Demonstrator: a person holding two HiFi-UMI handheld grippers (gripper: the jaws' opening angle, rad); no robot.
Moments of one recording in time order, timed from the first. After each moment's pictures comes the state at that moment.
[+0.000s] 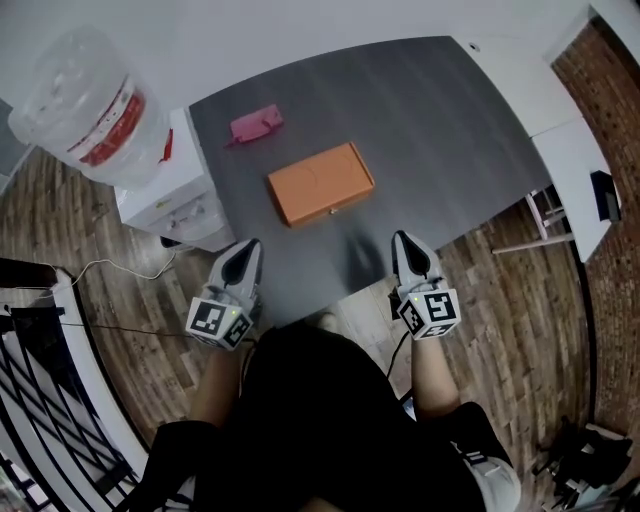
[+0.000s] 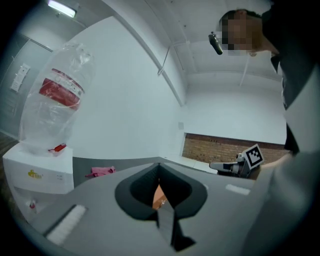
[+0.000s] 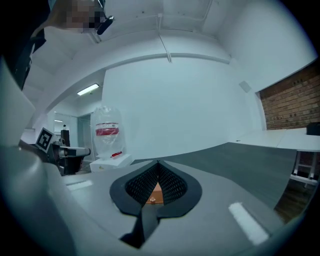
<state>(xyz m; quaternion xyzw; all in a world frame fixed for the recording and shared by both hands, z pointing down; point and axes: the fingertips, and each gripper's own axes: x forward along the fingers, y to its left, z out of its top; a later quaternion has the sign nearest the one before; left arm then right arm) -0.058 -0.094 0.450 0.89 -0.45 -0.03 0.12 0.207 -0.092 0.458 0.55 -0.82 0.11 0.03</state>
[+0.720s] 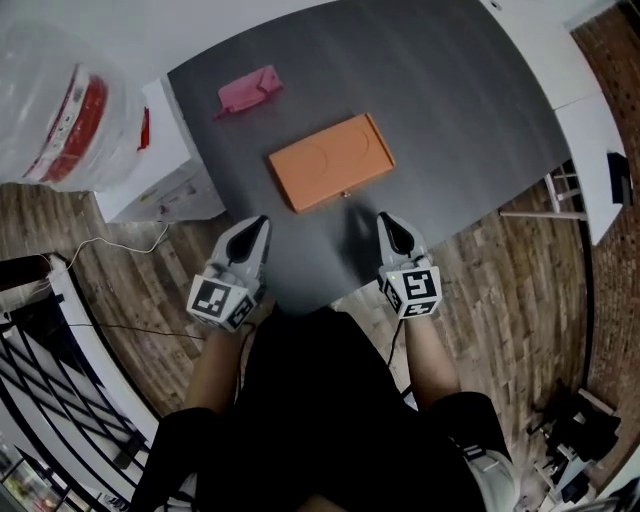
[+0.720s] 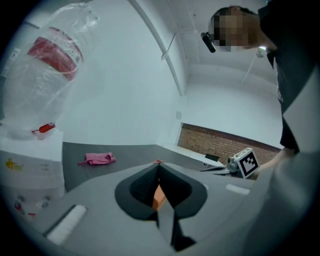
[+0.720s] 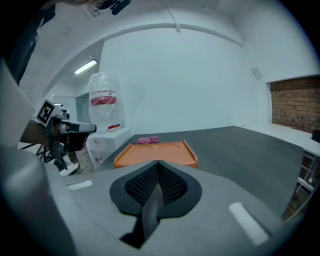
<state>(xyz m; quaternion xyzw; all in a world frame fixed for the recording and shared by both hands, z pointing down) -0.055 -0.144 0.494 0.90 -0.40 0.02 0.17 0.156 -0.129 0.546 0.54 -0.82 0.15 0.15</state>
